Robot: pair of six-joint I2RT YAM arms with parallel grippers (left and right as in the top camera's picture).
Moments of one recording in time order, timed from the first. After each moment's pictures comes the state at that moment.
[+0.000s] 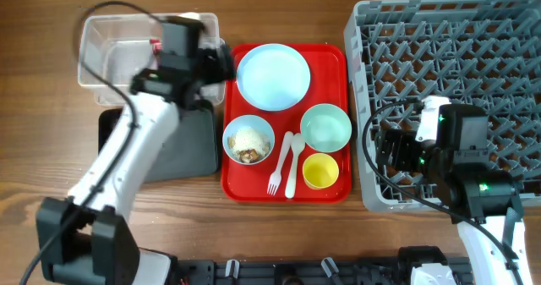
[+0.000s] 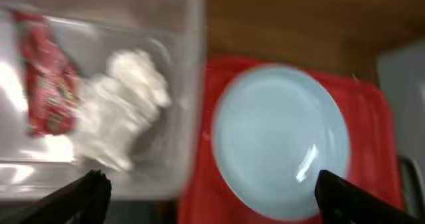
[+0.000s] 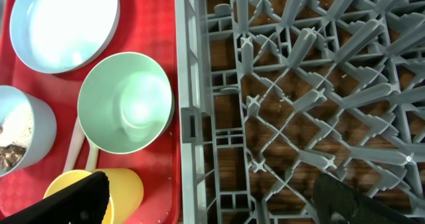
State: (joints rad) left arm -0.26 1.60 1.25 -0.51 -0.03 -0.40; right arm 0.03 0.93 0.86 -0.89 -0.10 0.15
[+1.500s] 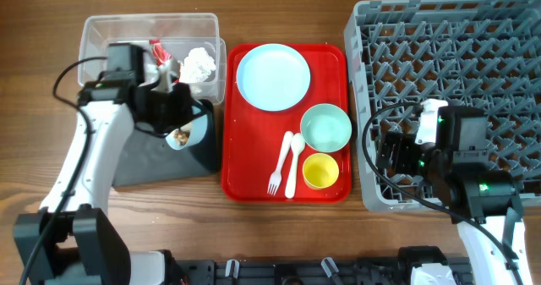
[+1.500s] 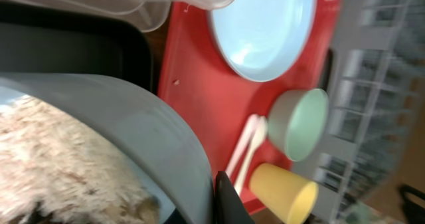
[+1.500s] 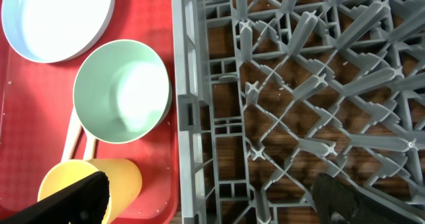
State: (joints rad) left arm 0.06 1.56 1.13 -0.86 0.64 -0.29; right arm 0.03 0.93 0.86 -0.93 -0.10 0.15
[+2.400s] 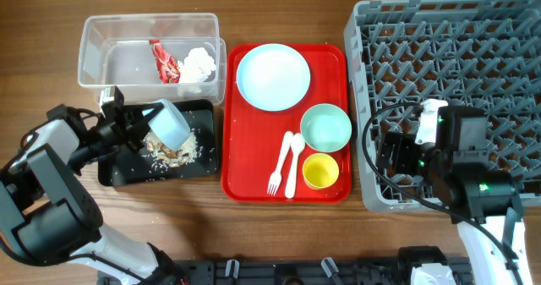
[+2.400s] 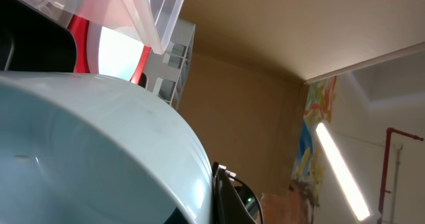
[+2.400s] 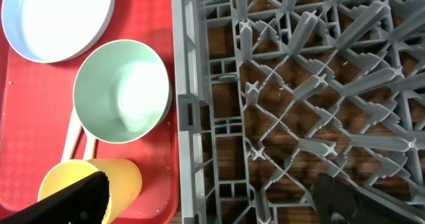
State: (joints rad) left arm 0.54 1.85 0.98 -0.88 1.54 -0.12; right arm 0.03 0.93 0.86 -0.93 -0.10 0.15
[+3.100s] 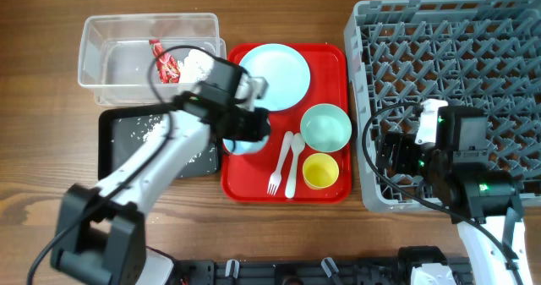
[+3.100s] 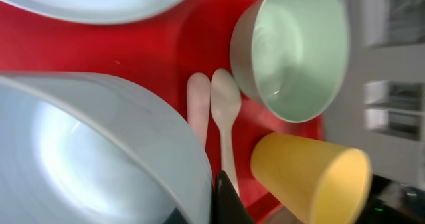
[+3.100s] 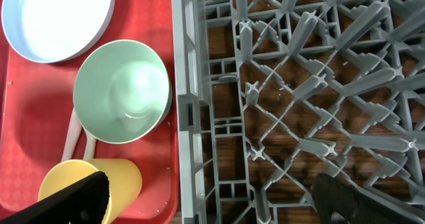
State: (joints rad) left arm -0.47 1.63 1.09 -0.64 0.42 -0.31; right arm 0.03 0.93 0.86 -0.93 -0.10 0.15
